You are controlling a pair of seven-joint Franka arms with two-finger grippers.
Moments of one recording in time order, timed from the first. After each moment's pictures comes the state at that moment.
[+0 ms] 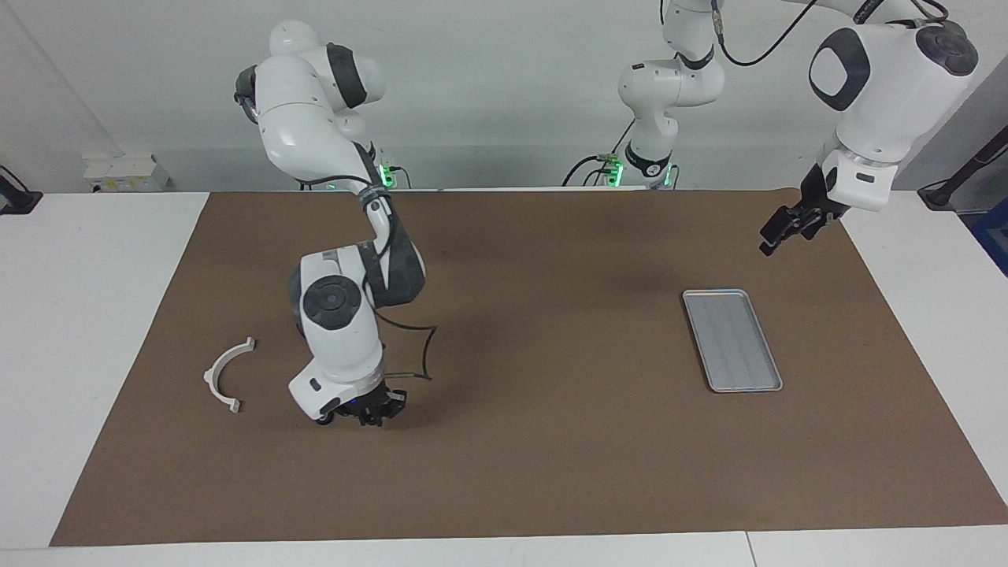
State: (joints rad) left arm -0.01 -0.03 0.03 -1.78 -0.03 1.75 -0.29; right arm 0.05 0.77 0.17 -1.19 -0.22 1.99 0.27
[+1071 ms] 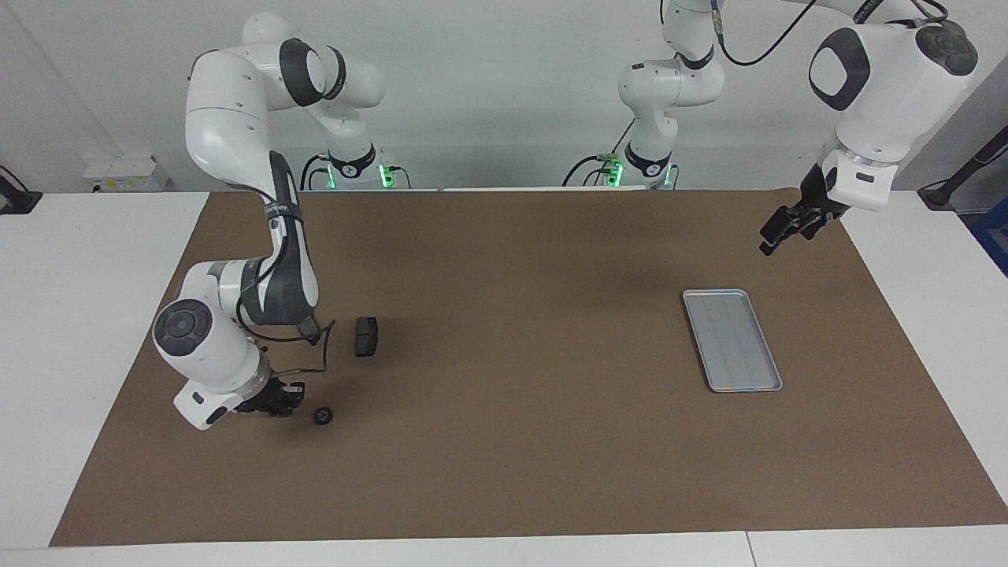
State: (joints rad) left arm -0.01 -0.03 0.03 -1.78 -0.03 1.75 -0.29; right arm -0.16 0.72 0.17 -1.34 -0.16 1.99 -0.04
